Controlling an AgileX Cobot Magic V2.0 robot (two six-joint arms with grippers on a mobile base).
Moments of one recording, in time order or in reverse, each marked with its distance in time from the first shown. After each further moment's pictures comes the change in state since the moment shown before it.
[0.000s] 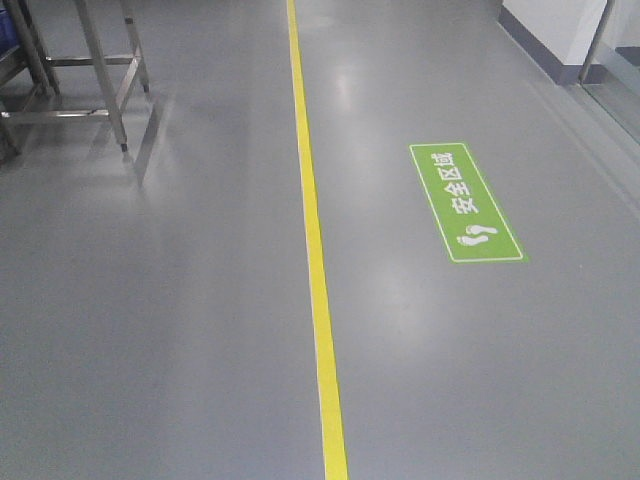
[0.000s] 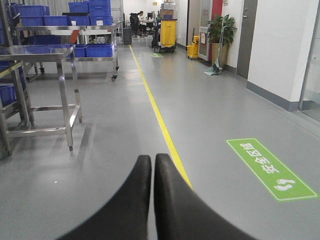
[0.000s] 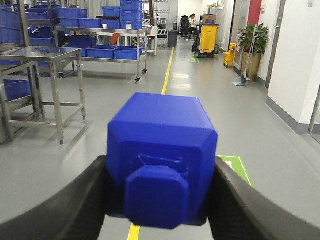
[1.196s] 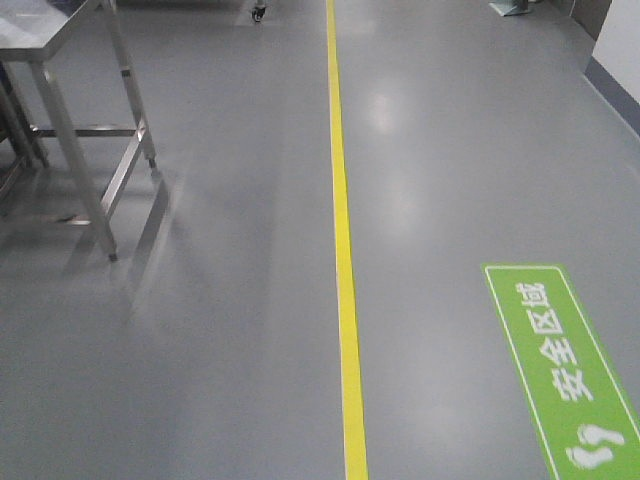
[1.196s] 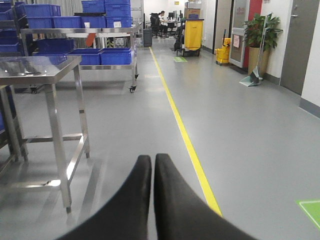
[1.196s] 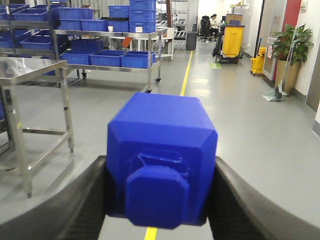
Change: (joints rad) left arm 0.000 0.000 0.000 0.000 0.000 0.000; right arm 0.000 0.000 0.000 0.000 0.001 0.000
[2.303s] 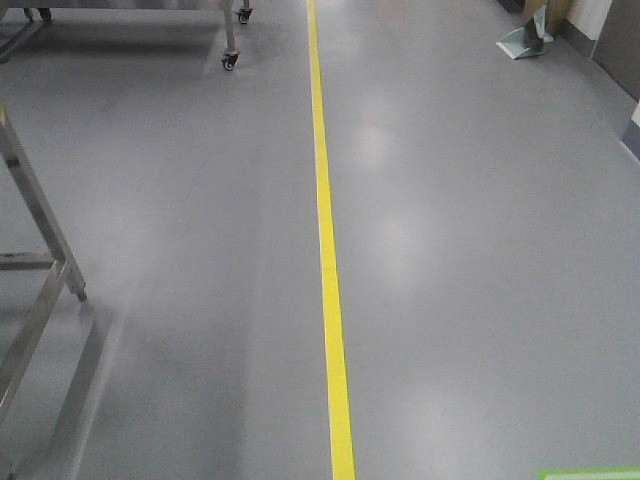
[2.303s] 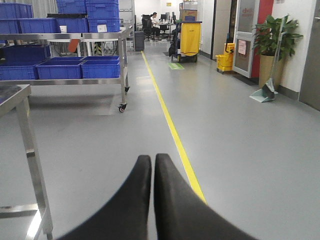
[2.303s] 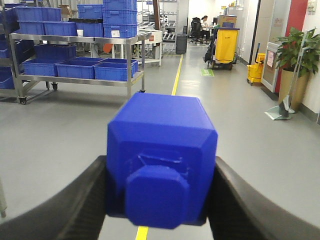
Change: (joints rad) left arm 0.000 0.000 0.000 0.000 0.000 0.000; right arm 0.000 0.000 0.000 0.000 -0.001 0.000
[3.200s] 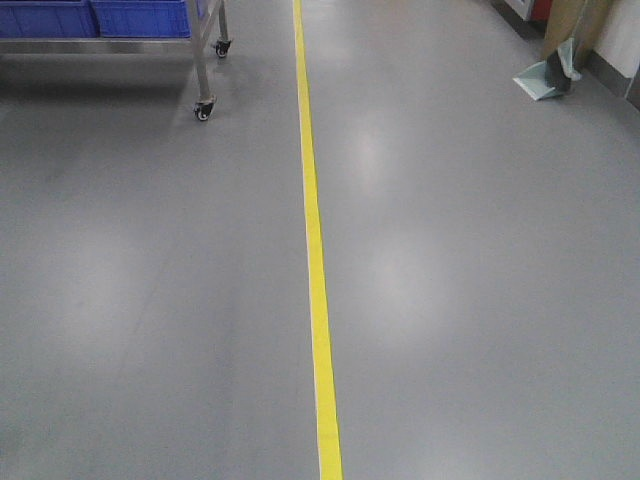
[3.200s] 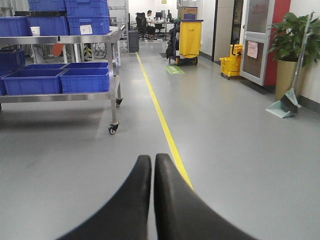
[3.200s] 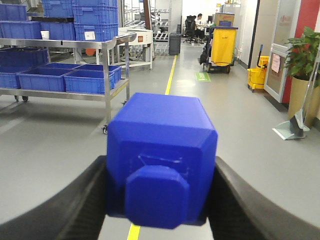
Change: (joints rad) left arm 0.000 0.000 0.000 0.000 0.000 0.000; right arm 0.000 0.000 0.000 0.000 0.000 0.000
